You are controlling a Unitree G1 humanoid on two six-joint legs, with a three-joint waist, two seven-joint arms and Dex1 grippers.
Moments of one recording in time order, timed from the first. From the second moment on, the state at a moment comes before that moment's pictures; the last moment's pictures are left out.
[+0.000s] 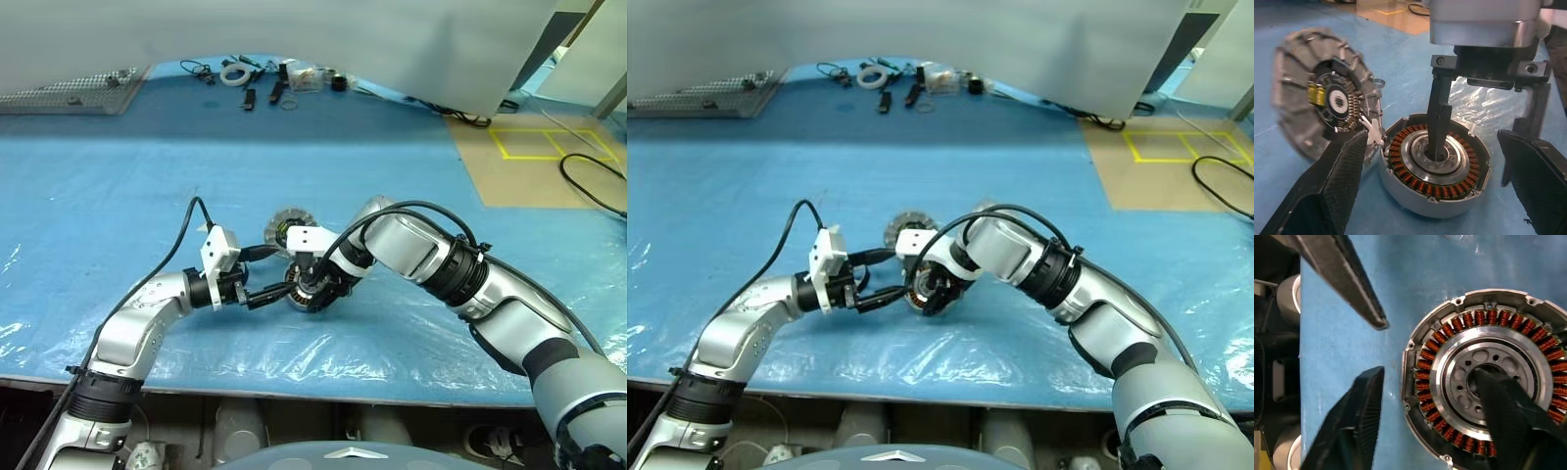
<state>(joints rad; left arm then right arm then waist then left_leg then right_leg) -0.17 0.49 -0.05 -0.16 -0.47 0.35 -1.00 -1.01 -0.45 0.83 -0.02 0.04 1.16 1.31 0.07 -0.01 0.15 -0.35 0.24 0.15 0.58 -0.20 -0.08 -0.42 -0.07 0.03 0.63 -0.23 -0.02</state>
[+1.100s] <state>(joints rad) -0.20 0.52 -0.04 -0.14 -0.49 0.35 -1.04 -0.93 -0.72 0.51 -0.06 0.28 0.99 1.20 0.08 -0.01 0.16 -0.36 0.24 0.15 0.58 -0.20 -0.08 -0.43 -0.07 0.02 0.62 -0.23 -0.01</state>
